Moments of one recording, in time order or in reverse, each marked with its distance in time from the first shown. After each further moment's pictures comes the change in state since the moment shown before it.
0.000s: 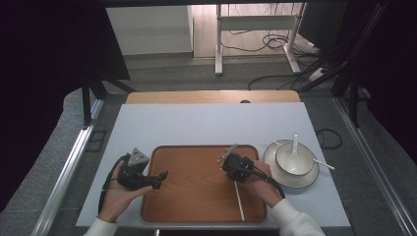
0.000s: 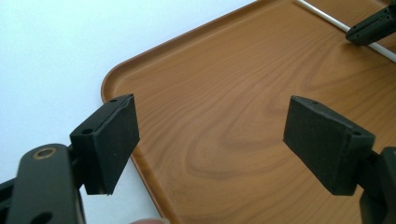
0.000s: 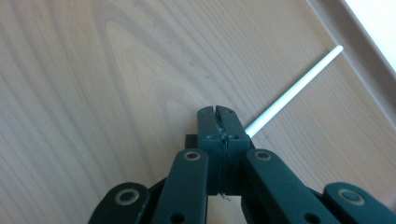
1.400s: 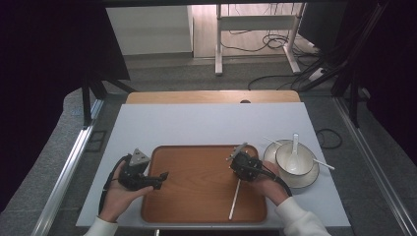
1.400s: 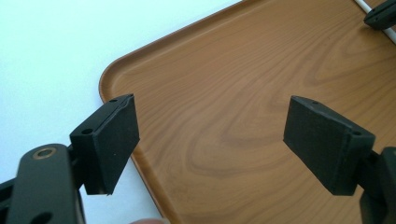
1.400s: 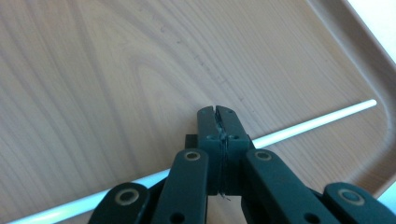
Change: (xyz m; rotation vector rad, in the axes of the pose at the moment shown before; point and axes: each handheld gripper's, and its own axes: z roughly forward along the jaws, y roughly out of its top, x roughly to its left) left arm 0.000 -0.002 0.004 0.017 0.002 0.003; right arm -0.014 -0.017 -0.007 0.021 0.002 0.050
